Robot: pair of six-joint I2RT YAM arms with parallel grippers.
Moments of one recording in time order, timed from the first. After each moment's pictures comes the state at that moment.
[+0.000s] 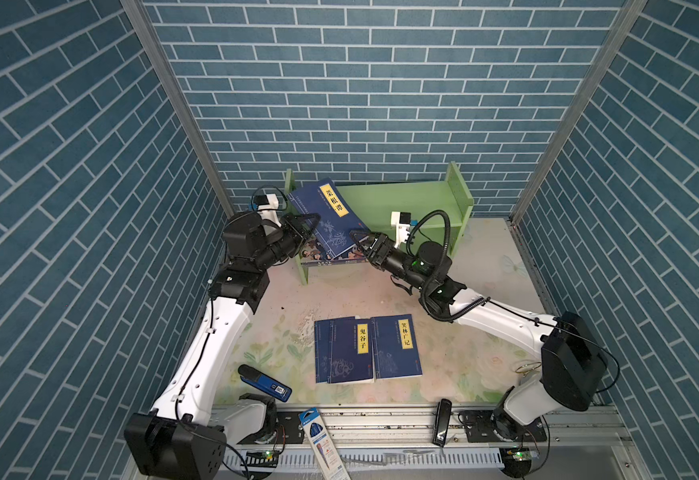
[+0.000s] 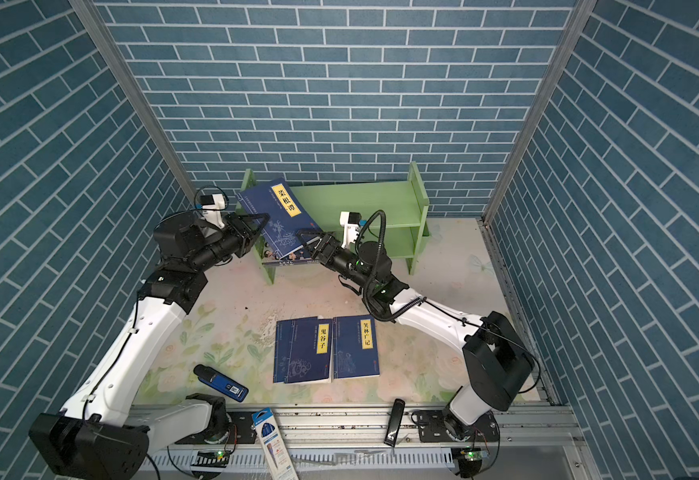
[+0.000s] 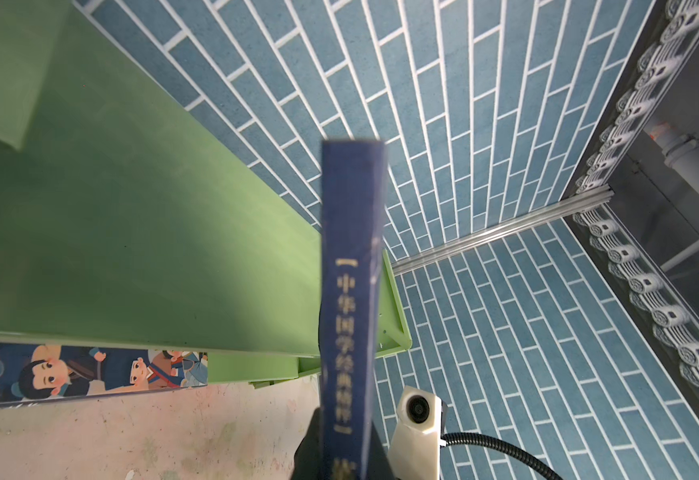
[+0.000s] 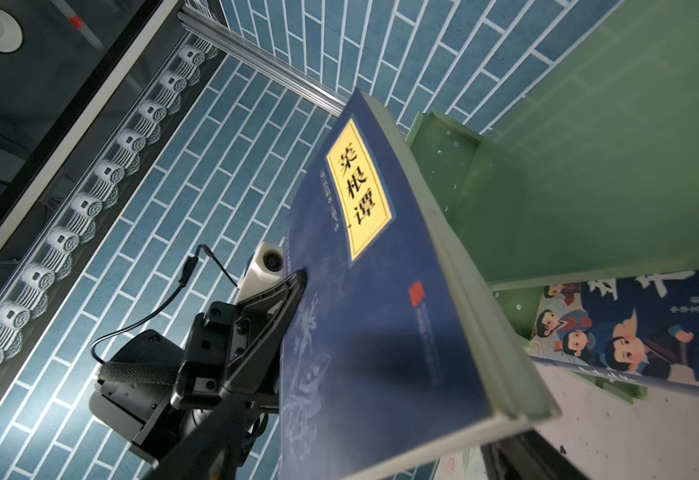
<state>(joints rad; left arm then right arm) -0.16 1.16 1.19 -0.13 0.49 -1.10 0.84 1.59 1.11 0.67 -0.24 1.15</state>
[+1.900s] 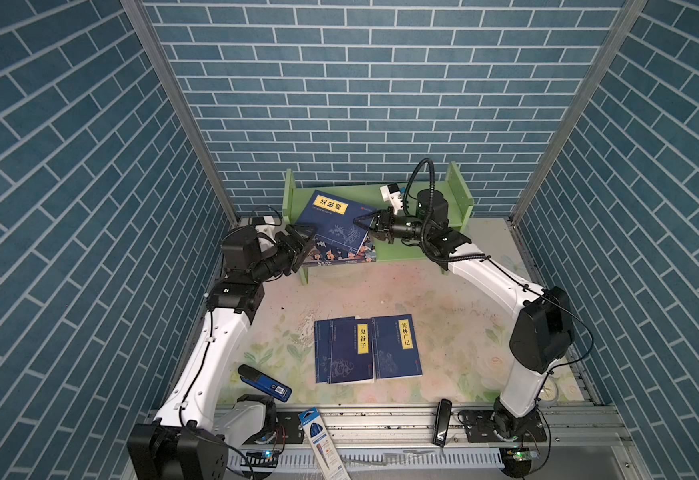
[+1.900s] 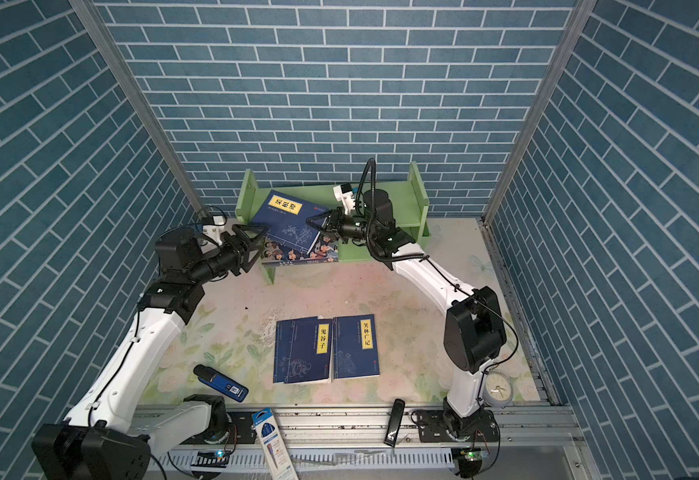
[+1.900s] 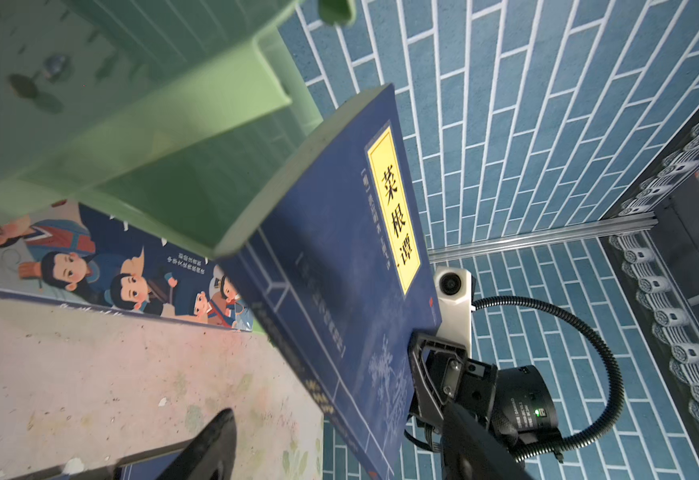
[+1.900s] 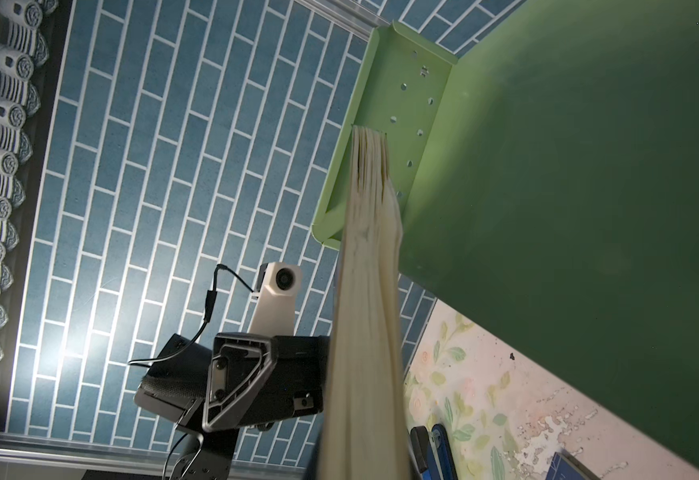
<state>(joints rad) -0.09 1.11 1.04 -0.13 0.59 -1.16 0.61 1.81 1.61 0.11 -0.80 1.07</state>
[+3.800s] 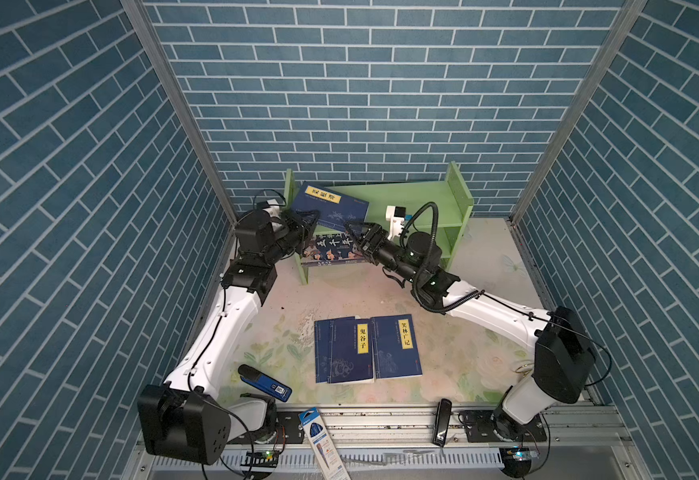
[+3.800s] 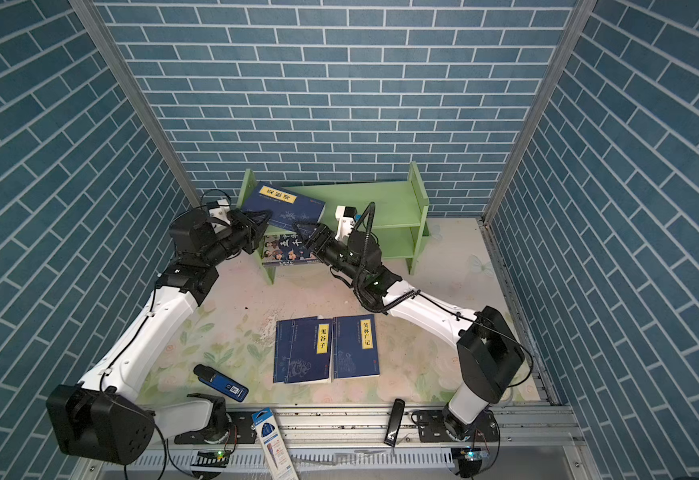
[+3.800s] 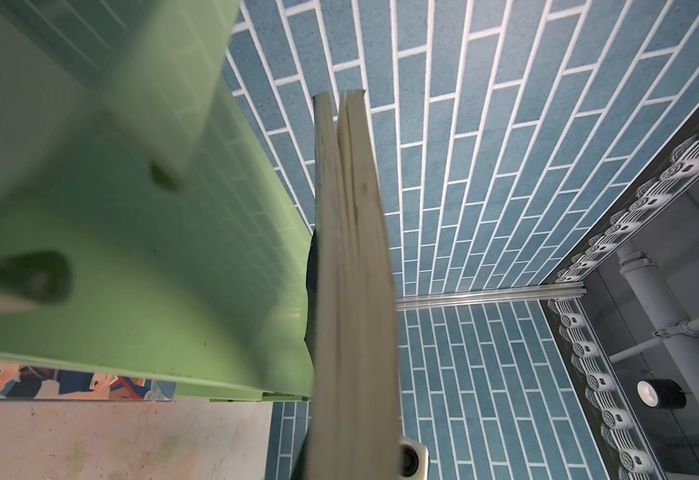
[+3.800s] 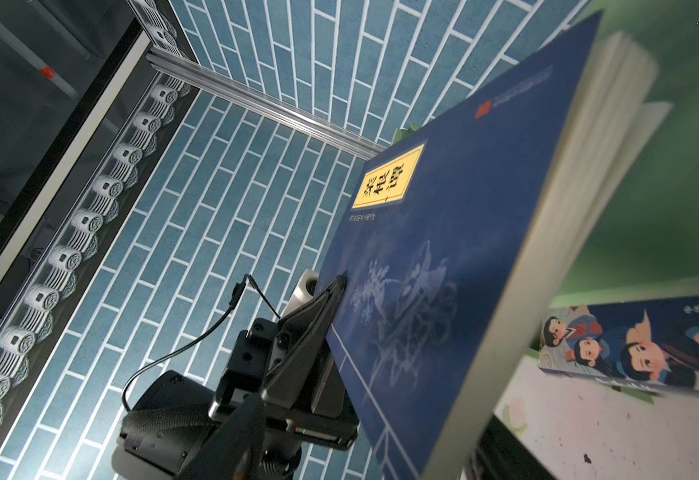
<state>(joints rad) -0.17 1.25 1.16 0.00 0.43 -1.36 0.86 1.64 1.26 0.53 -0.16 1.22</state>
